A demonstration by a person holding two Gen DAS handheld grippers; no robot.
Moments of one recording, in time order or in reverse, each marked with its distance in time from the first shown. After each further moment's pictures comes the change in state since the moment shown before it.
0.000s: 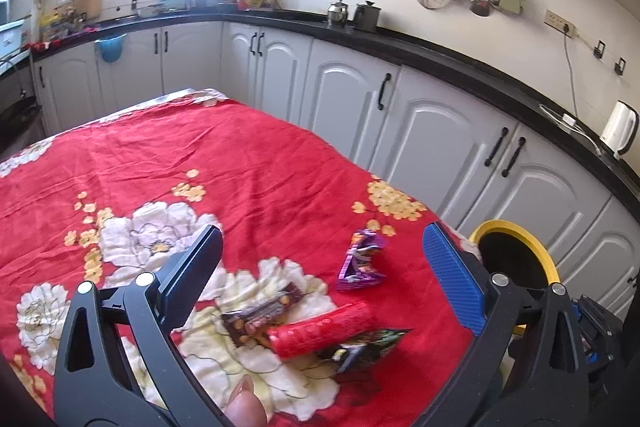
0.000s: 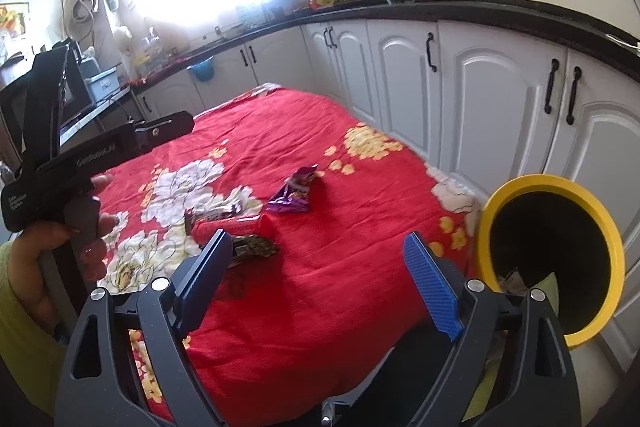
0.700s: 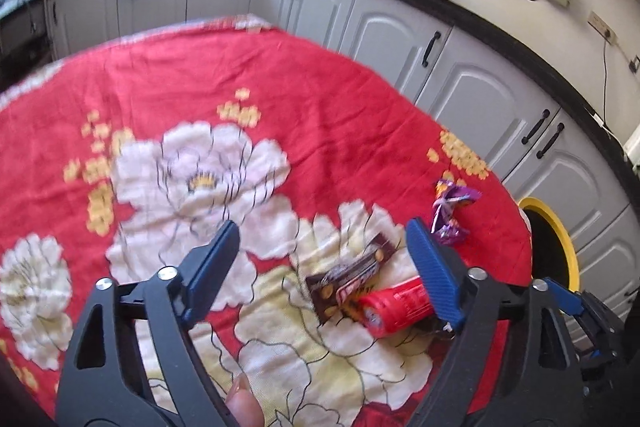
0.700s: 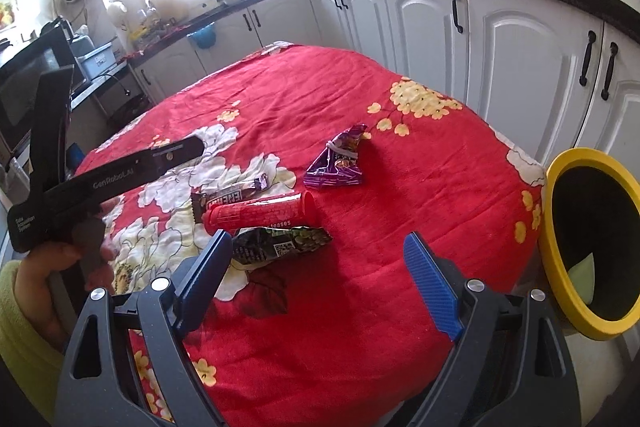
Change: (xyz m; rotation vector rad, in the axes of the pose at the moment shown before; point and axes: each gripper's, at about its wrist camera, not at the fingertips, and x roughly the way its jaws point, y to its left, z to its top) left arm 0.049 0.079 -0.037 -0.131 0.196 0.013; right arm 0.067 0.038 -0.002 0.028 0.121 0.000
